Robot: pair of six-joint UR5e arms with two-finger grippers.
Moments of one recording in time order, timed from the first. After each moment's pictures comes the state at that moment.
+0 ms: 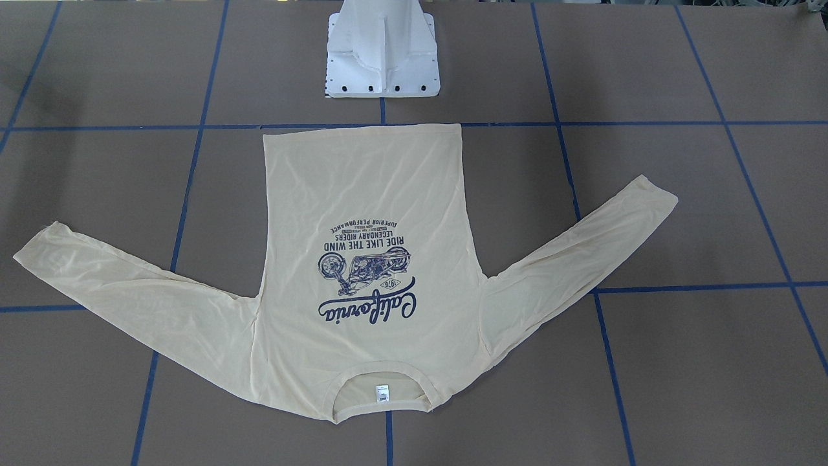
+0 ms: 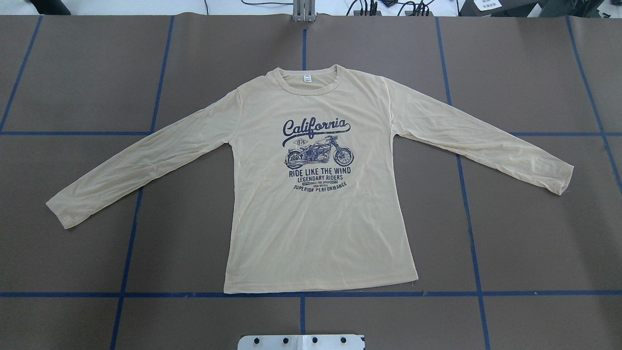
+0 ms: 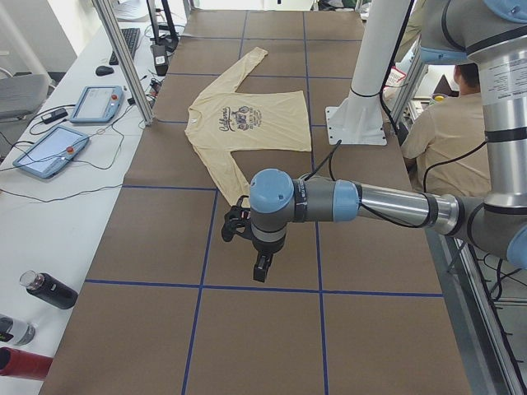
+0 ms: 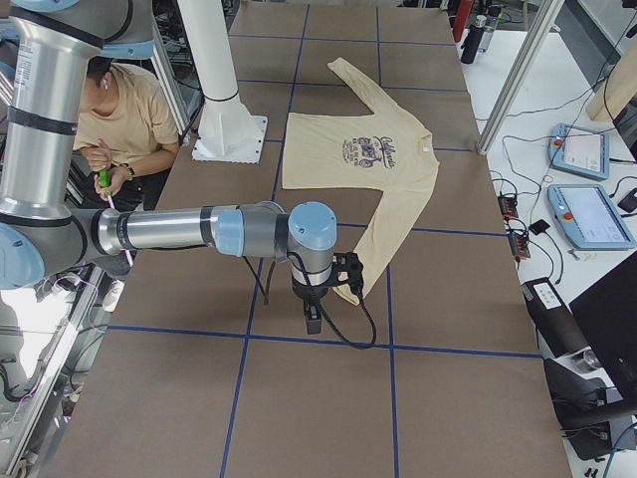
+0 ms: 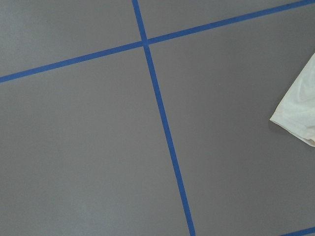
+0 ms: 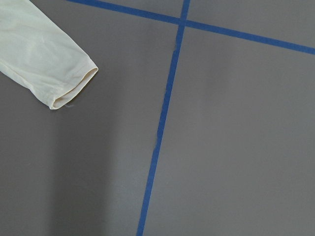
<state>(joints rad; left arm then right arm) -1.64 -1.33 -1.96 -1.41 -2.36 0.31 1.56 -1.83 1.94 -1.71 2.28 -0.19</state>
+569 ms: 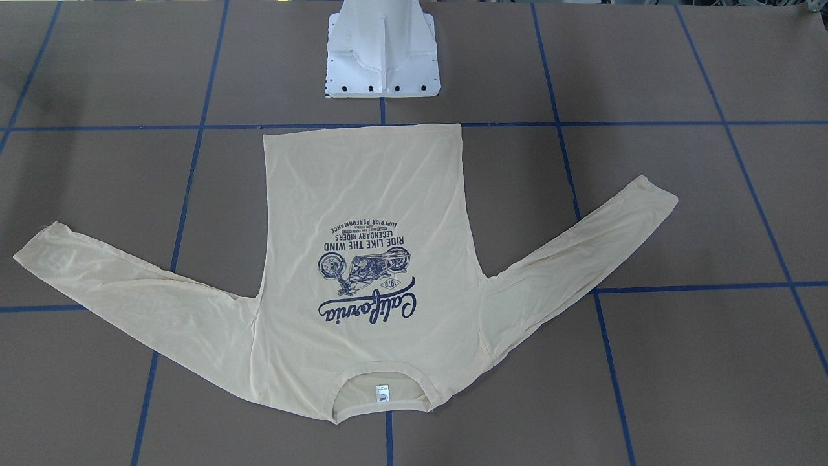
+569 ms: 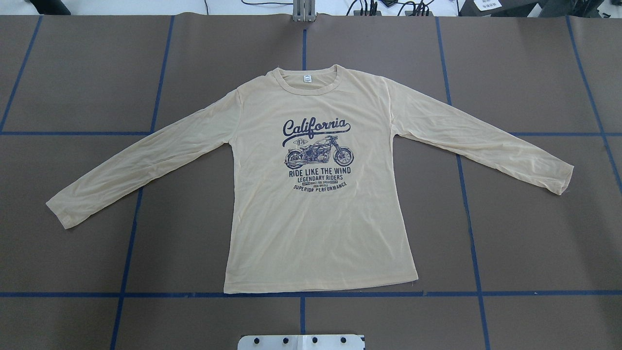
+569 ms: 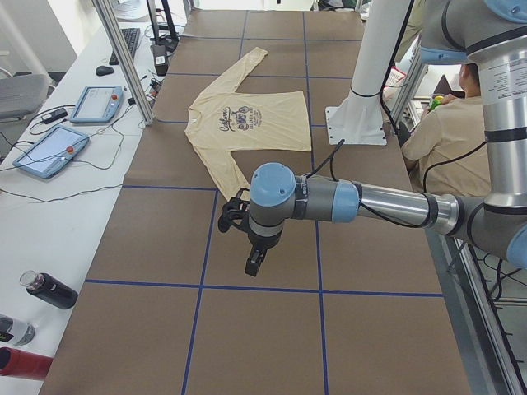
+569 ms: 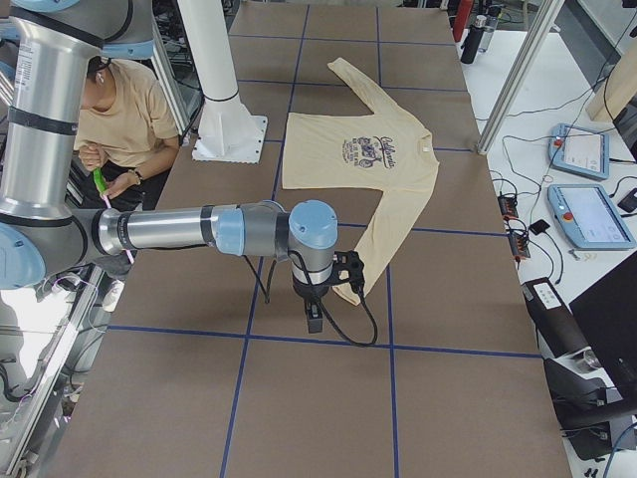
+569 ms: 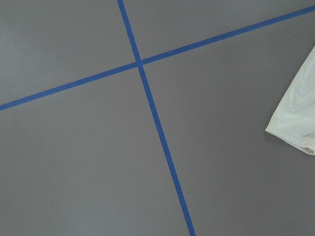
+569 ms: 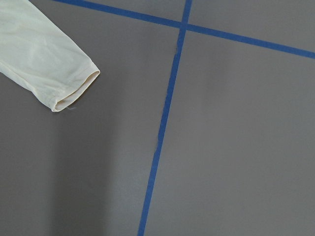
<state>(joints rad) -1.64 -1.33 -1.97 -1.51 -2.36 0.32 1.56 -1.82 1.94 -1.70 2.28 -0.19</state>
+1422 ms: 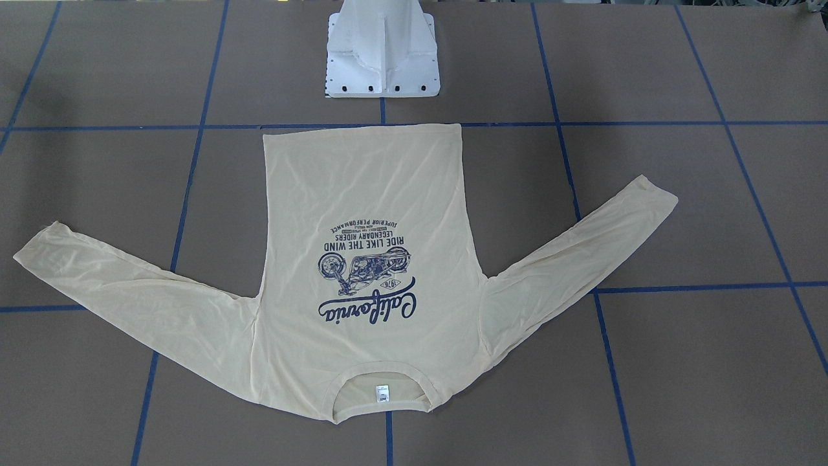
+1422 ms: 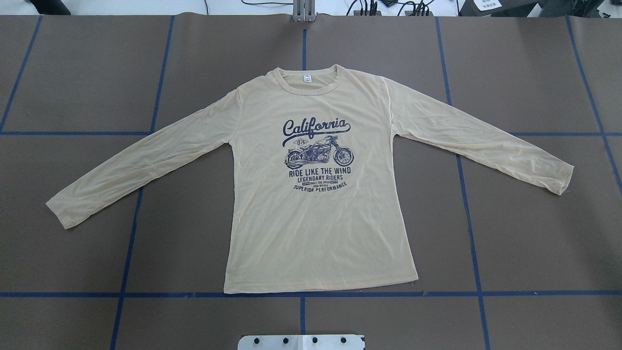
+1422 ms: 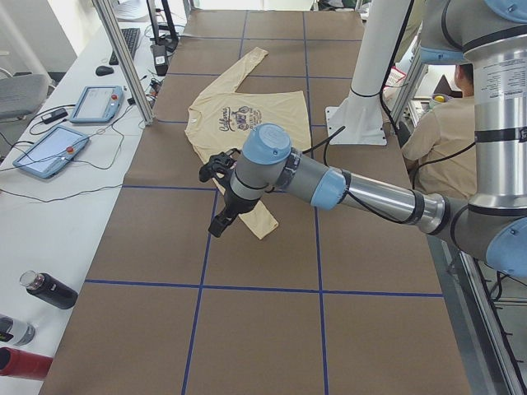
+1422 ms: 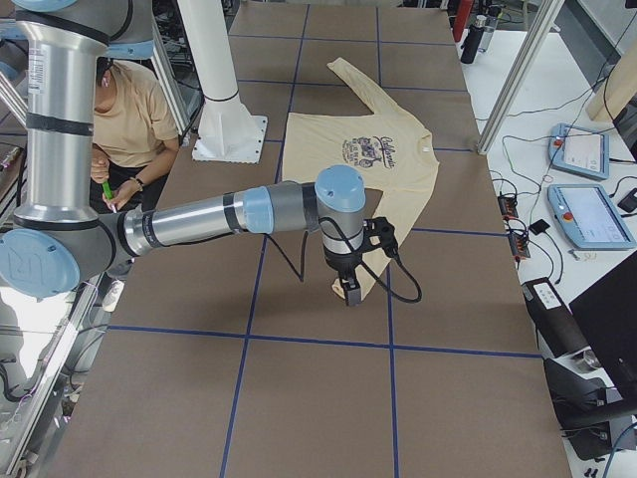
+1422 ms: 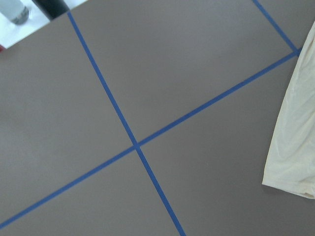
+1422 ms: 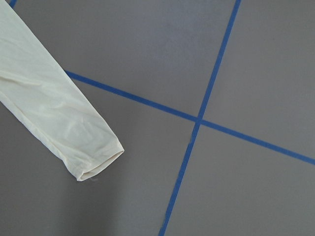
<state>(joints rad) -1.63 -1.45 -1.97 -1.79 -2.35 0.31 1.56 -1.67 1.93 -1.62 2.28 -0.19</state>
